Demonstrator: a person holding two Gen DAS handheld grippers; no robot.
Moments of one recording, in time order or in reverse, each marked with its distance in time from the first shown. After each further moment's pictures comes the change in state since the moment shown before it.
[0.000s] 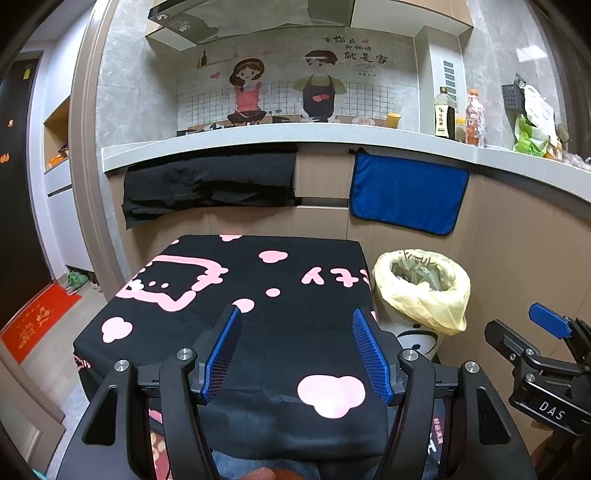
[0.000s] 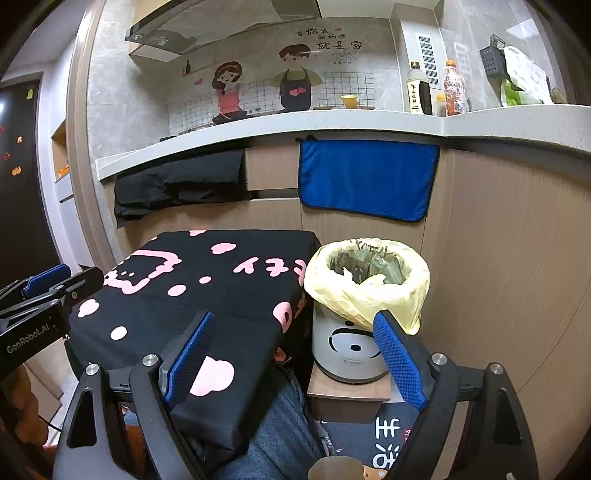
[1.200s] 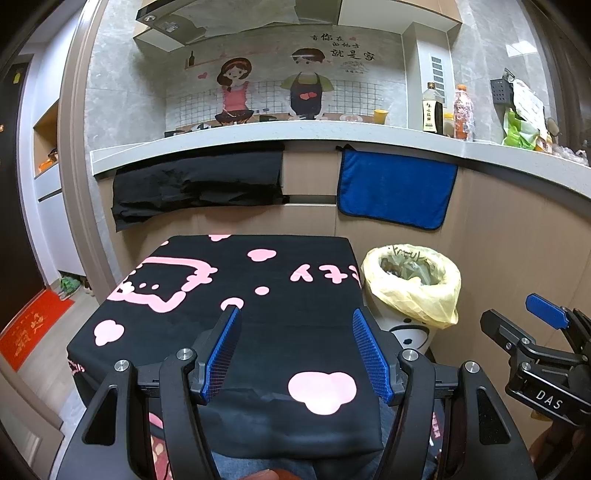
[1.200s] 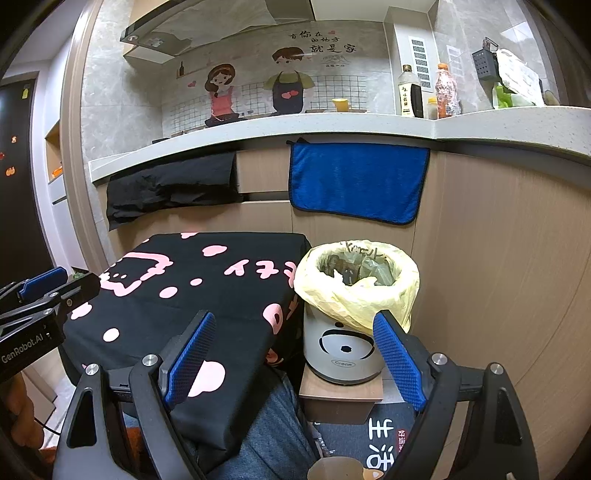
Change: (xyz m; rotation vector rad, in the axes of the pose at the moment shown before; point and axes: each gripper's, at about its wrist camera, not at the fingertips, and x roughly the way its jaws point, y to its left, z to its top) left arm 0.002 -0.002 0.001 0.024 0.008 -0.038; right arm -0.003 -0.009 0.002 -0.001 -0.009 -0.024
